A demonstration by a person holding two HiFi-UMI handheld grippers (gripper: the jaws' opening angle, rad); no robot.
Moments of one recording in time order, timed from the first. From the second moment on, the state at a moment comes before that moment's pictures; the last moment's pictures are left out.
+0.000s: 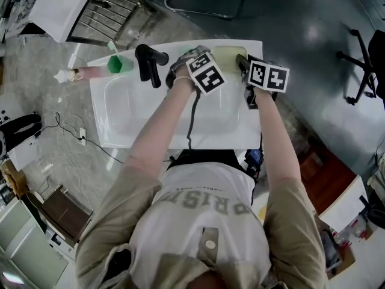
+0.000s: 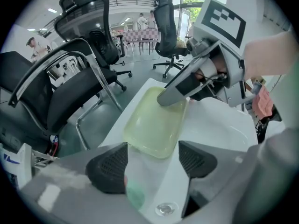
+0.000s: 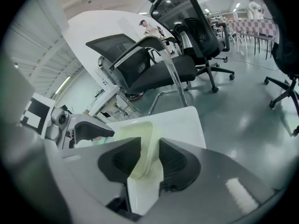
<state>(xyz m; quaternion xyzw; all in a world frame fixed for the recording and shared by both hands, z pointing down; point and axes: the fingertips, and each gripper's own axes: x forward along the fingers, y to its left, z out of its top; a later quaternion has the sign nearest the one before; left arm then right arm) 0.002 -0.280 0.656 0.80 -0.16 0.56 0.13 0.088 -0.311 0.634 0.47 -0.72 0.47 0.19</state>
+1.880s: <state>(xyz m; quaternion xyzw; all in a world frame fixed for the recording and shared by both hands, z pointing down) 0.002 -0.287 0.632 0.82 -0.18 0.53 0.16 0.101 -0.318 0.614 0.52 -0.73 0.39 0.18</state>
